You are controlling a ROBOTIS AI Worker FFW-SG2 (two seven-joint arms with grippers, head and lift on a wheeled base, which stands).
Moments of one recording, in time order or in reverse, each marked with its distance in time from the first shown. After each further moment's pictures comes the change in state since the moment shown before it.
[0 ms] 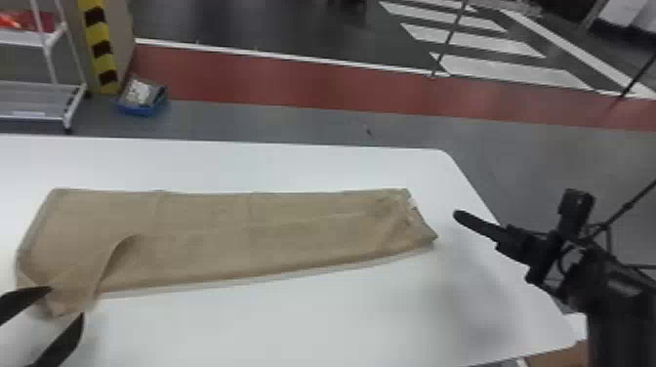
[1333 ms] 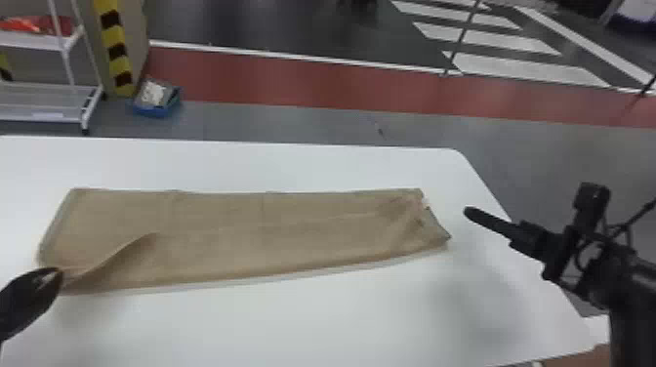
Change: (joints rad) left arm 0.009 0.000 0.068 -0.053 0.112 -0.001 -0.033; right arm -0.008 -0.015 0.025 -0.028 -0.009 0.064 0.006
